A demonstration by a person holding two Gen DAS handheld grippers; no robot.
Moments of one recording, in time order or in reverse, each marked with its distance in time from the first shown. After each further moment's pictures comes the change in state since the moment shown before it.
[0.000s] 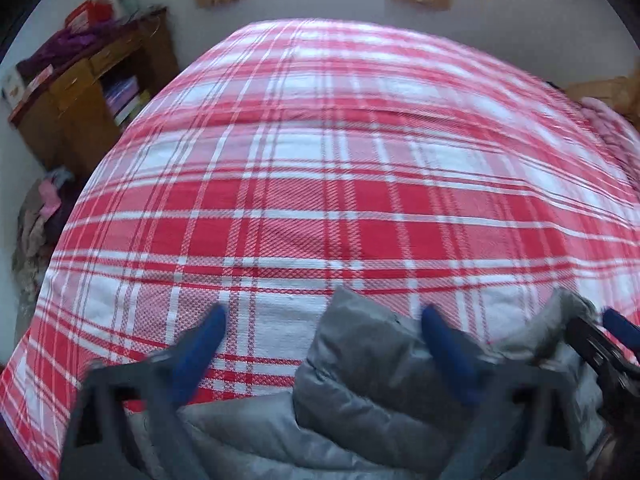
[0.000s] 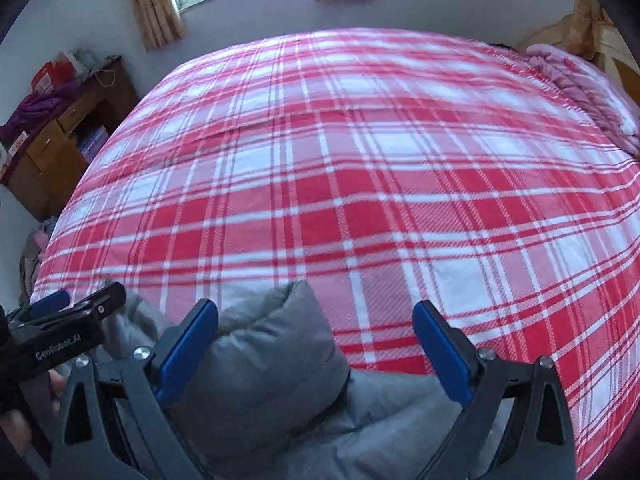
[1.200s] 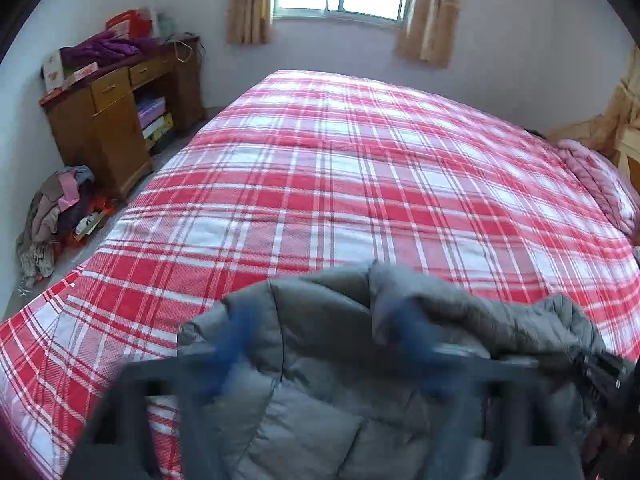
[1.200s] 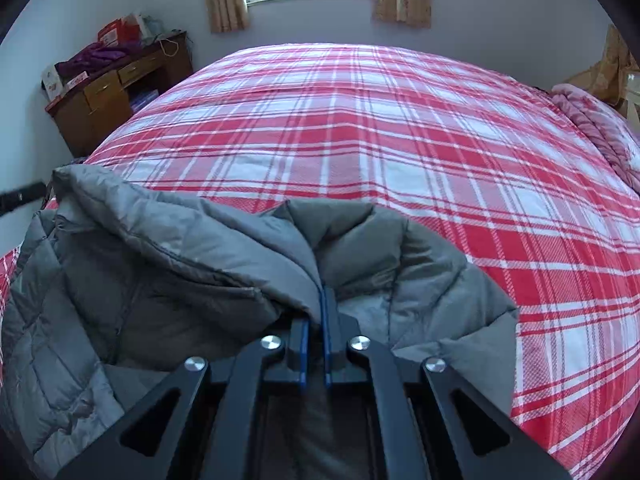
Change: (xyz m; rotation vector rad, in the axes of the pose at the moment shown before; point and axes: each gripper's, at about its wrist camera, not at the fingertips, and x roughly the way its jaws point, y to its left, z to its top) left arm -0.115 0.054 -0.093 -0.109 -0.227 -0.003; right arm -0.057 -0.045 -0.119 -0.215 -0.083 0.054
